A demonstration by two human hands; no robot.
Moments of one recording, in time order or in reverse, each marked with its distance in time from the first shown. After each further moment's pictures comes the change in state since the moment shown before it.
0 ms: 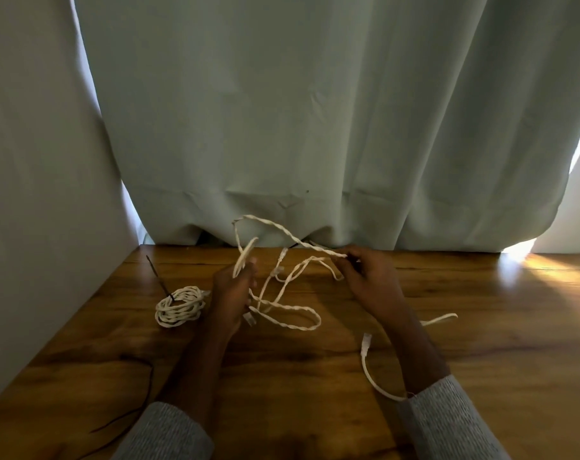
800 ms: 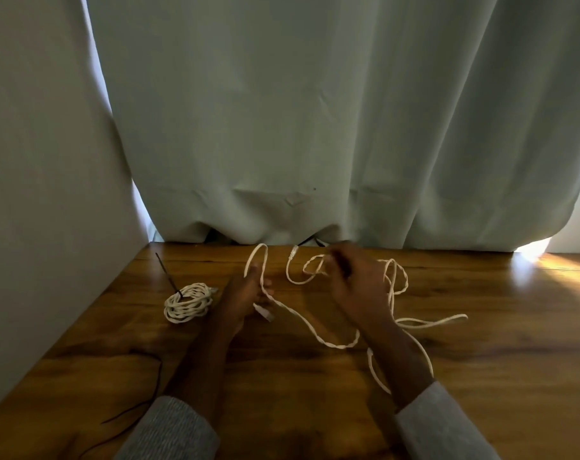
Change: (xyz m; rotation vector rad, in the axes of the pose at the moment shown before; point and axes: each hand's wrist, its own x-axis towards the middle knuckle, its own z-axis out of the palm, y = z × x) left_hand 0.001 -0.002 -0.002 0.143 -0.135 -0.211; right_hand -0.020 -0.035 0.022 0.058 0.135 -0.045
